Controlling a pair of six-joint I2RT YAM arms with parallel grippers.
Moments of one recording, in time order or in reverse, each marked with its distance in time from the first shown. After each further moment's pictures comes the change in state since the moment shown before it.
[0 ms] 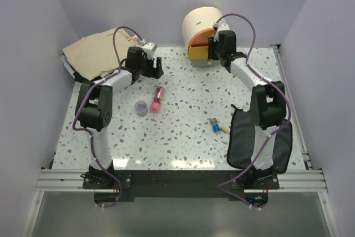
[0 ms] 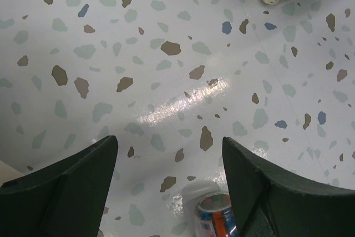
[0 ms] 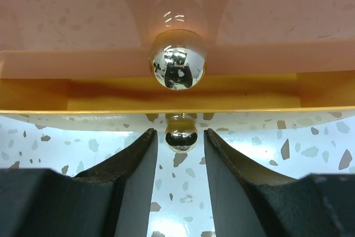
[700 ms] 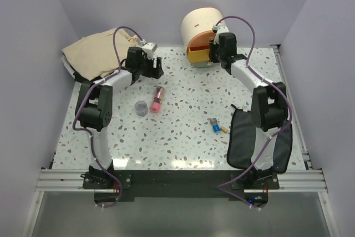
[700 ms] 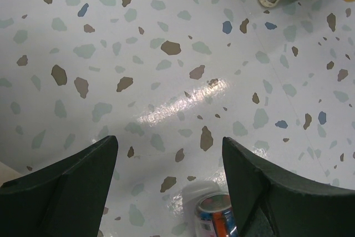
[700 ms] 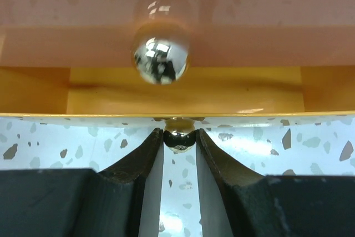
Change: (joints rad) left arm 0.000 0.001 0.000 0.000 0.000 0.000; right arm 0.001 -0.029 -0.050 0.000 -0.017 -0.019
